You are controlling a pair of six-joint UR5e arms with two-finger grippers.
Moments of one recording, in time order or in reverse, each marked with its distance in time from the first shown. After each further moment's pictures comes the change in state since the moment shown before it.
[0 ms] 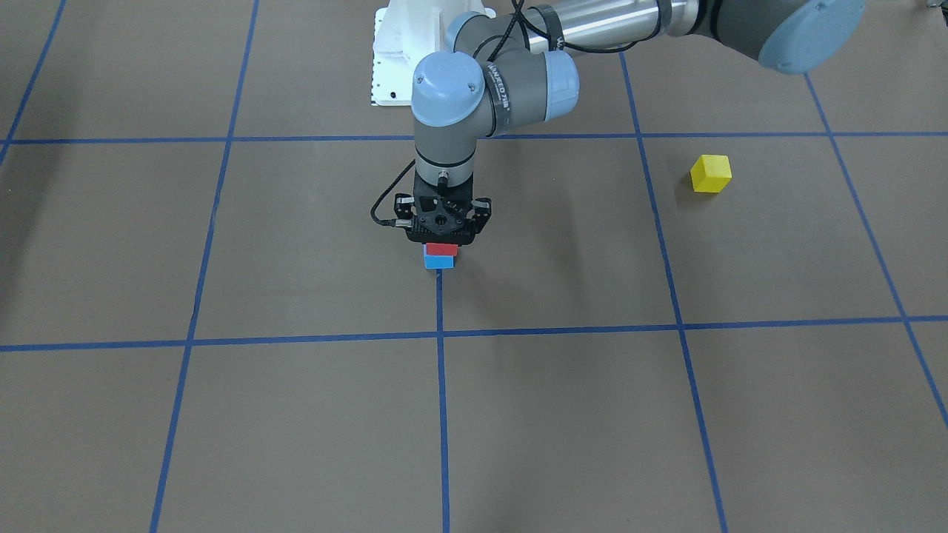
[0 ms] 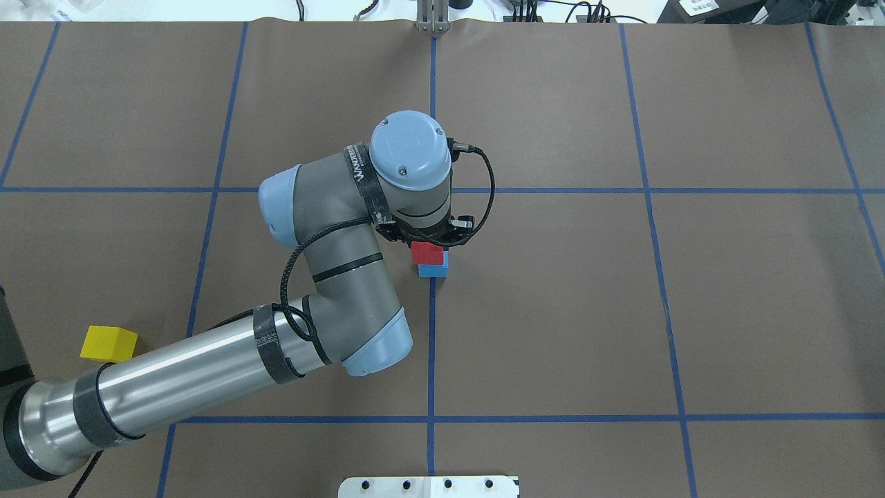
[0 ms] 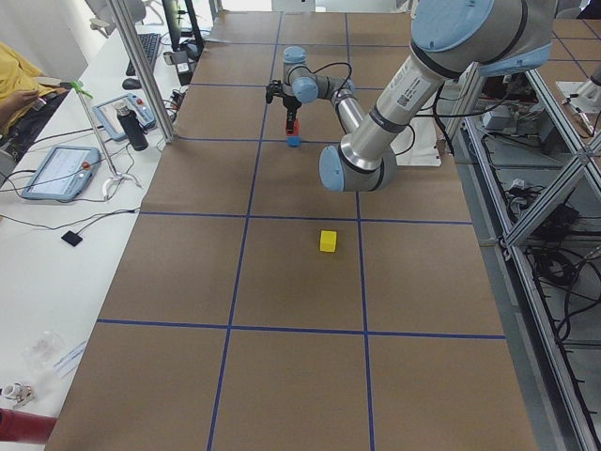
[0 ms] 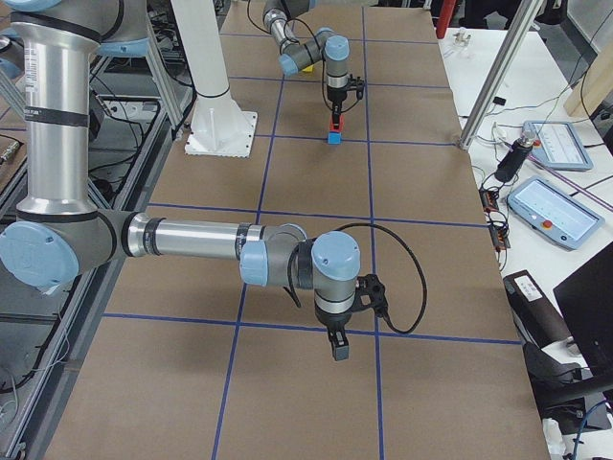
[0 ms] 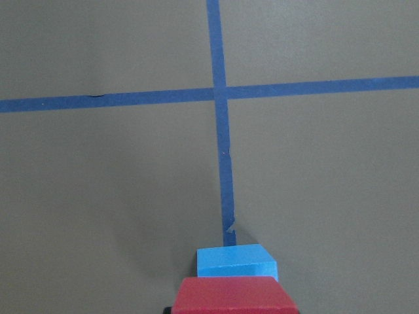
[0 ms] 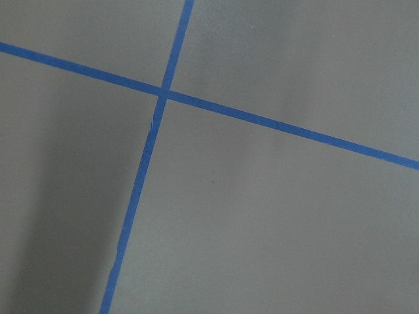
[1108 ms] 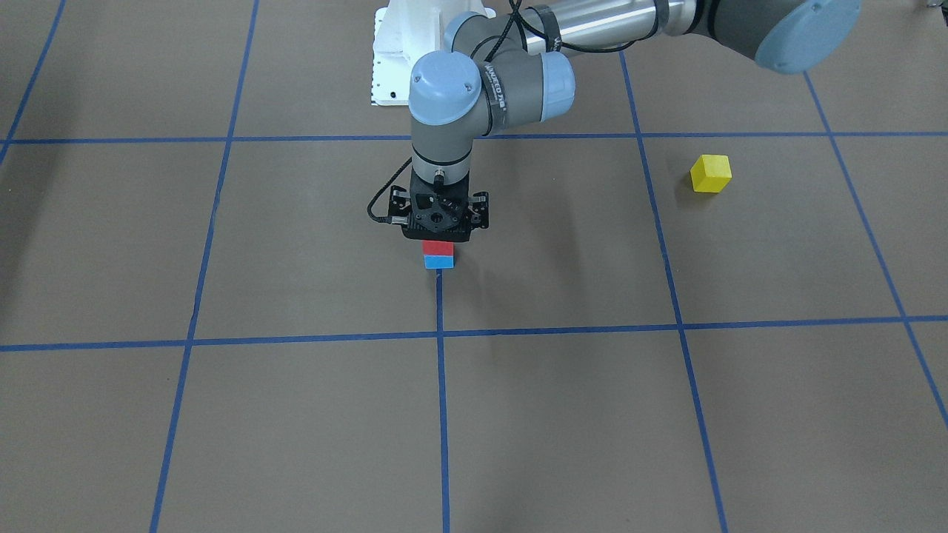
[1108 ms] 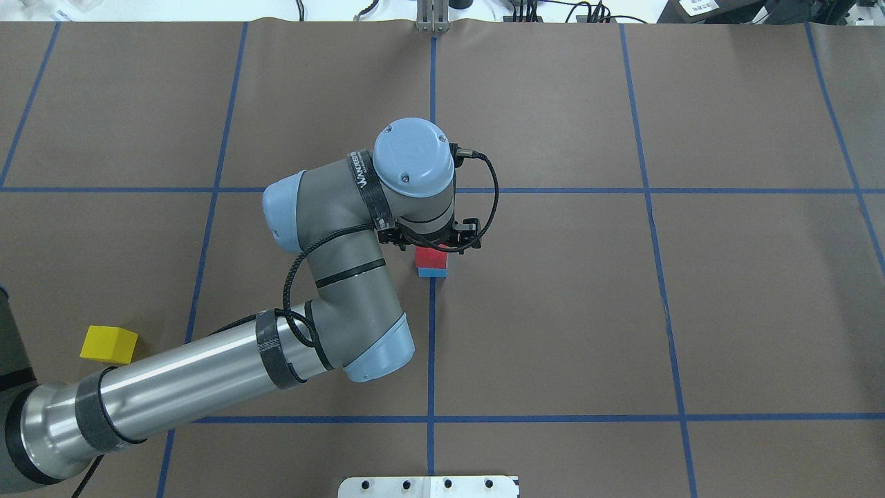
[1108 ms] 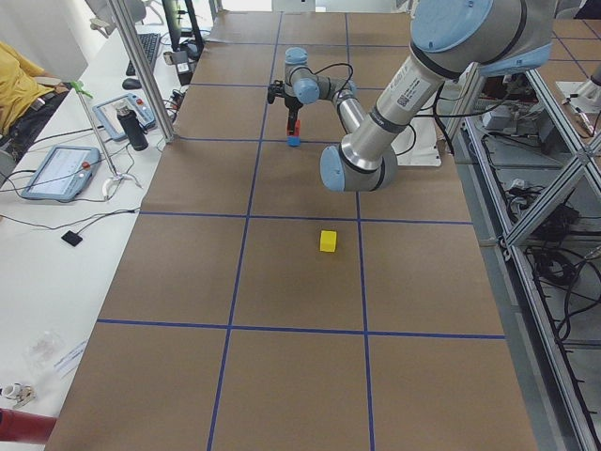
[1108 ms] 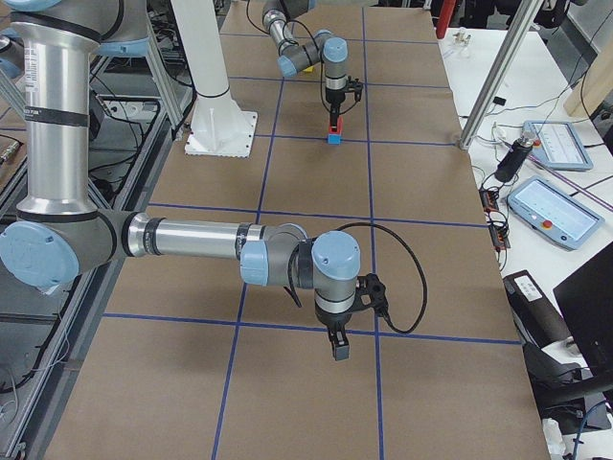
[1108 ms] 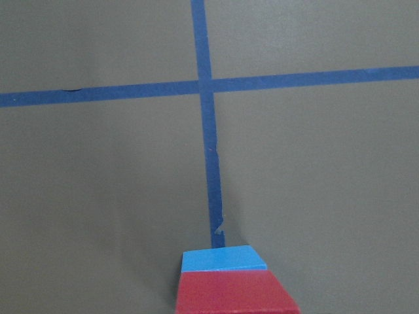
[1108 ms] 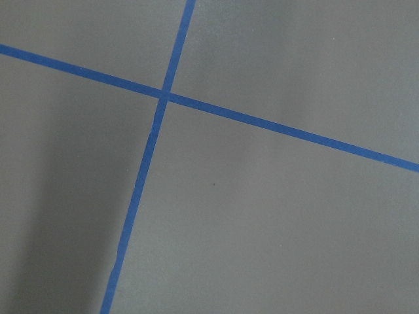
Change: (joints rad) left arm 0.008 0.002 -0.020 -0.001 -0.002 -0.002; right arm 0.000 0.000 0.000 -0.001 0.000 0.000
